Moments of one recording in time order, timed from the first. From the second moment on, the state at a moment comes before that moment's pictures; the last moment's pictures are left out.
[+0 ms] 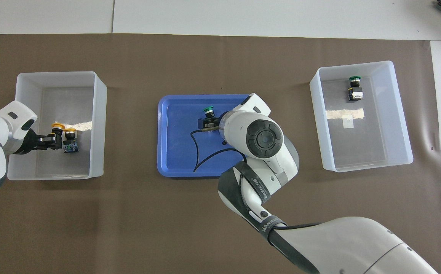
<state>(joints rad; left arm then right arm) 0.16 0.08 -0.05 -2.17 -0.03 2.27 0.06 0.38 0.45 0.21 -1.81 -0.14 2.64 0.61</state>
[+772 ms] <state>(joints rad) 0.08 0.05 -0.07 -1.92 -0.01 2.05 0.07 0.41 0.56 0.20 -1.75 -0.36 2.65 0.71</state>
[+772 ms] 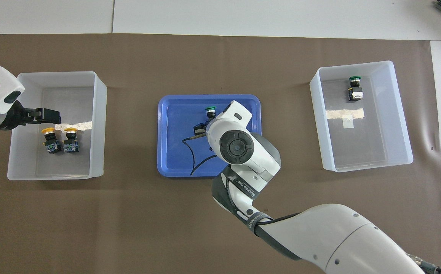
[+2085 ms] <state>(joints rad) 0.00 -0.04 -0.07 -1.60 -0.02 1.57 0.07 -0.05 0.10 0.19 -2.08 -0.34 2.49 0.30</state>
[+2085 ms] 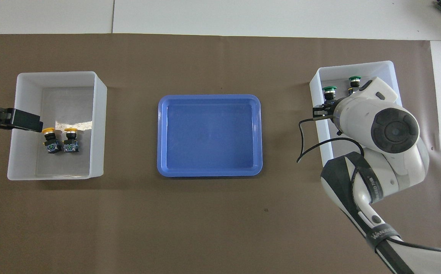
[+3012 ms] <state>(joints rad) 0.00 -0.04 -0.06 -1.60 -0.02 1.56 0.07 -0.20 0.33 0.19 -1.96 -0.12 2.63 -0.09</state>
